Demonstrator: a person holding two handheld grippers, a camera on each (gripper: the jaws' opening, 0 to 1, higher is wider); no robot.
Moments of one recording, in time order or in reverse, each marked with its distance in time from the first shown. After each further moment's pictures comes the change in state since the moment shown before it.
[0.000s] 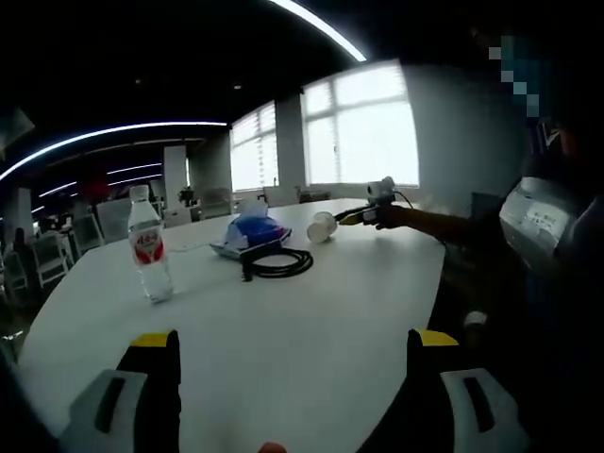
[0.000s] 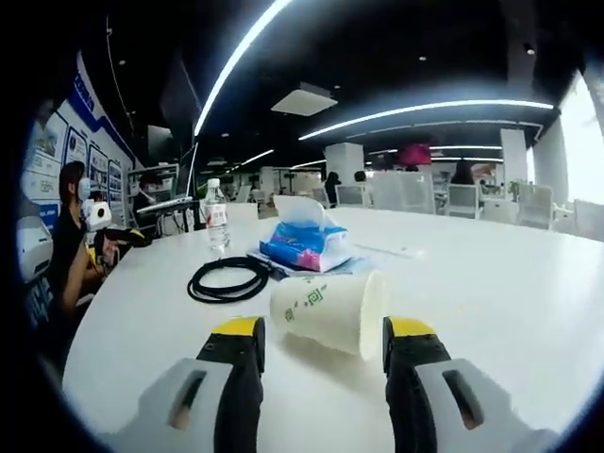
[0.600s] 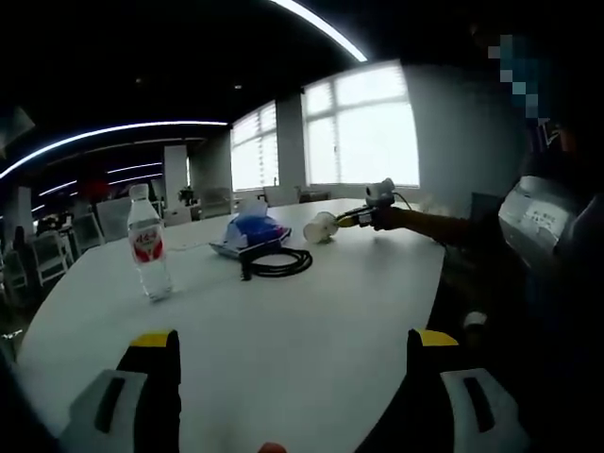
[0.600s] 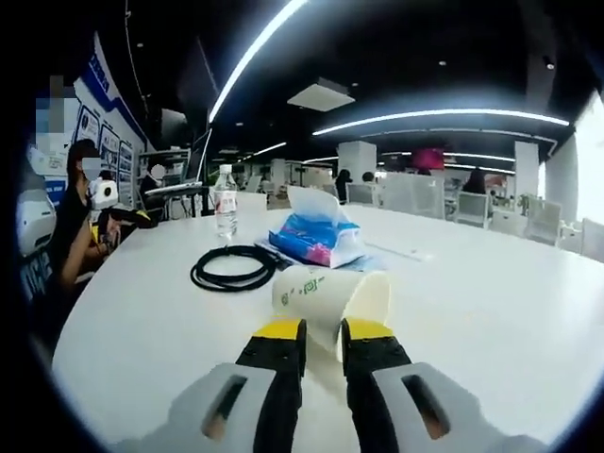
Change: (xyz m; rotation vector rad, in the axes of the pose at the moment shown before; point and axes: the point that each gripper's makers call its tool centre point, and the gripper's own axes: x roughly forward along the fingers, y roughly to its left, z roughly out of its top) left arm 0.000 -0.001 -0.002 -0.007 0.001 0.001; right arm 0.007 0.006 -0.003 -0.095 0.017 0.031
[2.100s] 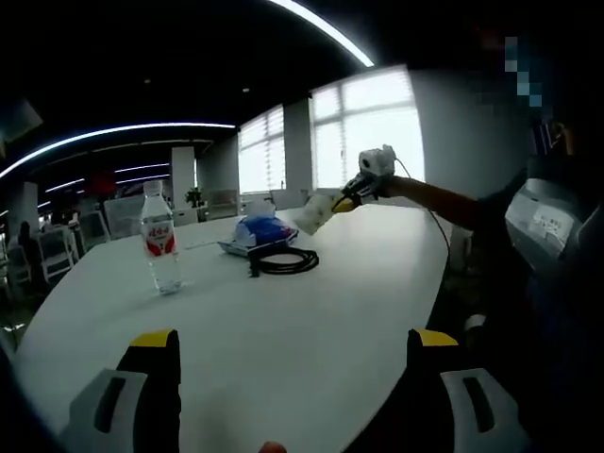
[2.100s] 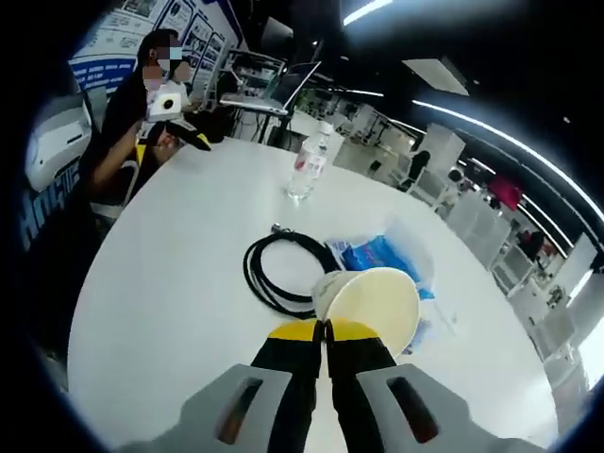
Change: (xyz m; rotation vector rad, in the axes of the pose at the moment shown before) left arm -0.013 0.007 -0.006 -0.017 -0.018 0.031; right arm 0.035 0.085 0.069 -0.504 0.279 0.224
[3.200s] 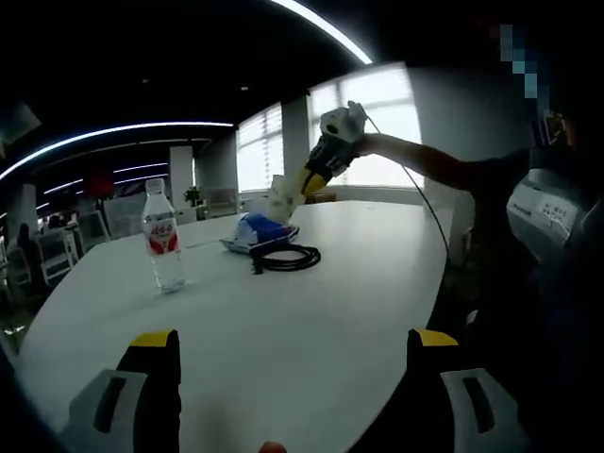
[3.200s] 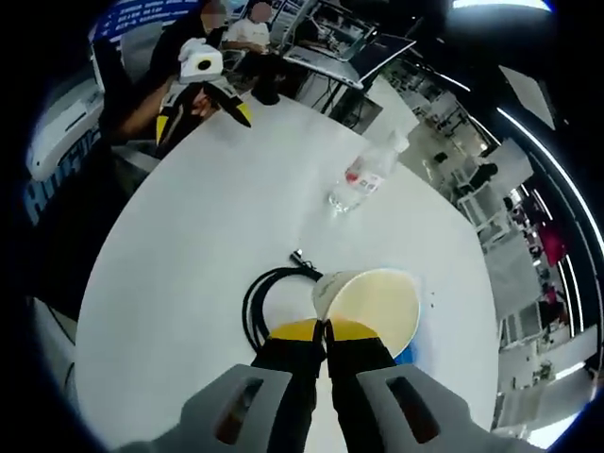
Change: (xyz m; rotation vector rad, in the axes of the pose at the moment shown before) left arm -0.002 0.007 -0.003 0.007 0.007 -0.009; right arm 0.057 0.007 0.086 -0.329 0.205 0.203
